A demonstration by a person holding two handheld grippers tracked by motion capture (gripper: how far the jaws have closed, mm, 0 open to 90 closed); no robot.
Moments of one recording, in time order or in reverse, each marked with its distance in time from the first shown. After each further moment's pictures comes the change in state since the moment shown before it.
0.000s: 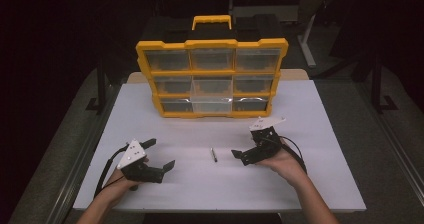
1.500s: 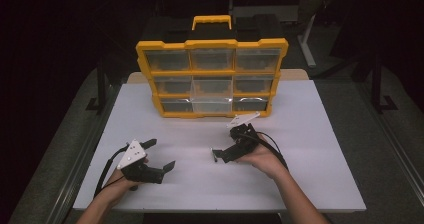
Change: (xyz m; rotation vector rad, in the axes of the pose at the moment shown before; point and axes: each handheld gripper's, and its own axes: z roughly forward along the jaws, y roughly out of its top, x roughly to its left) left arm -0.001 0.000 -0.001 0.003 -0.013 0.011; right arm 0.020 0.026 0.045 0.067 0.079 -0.027
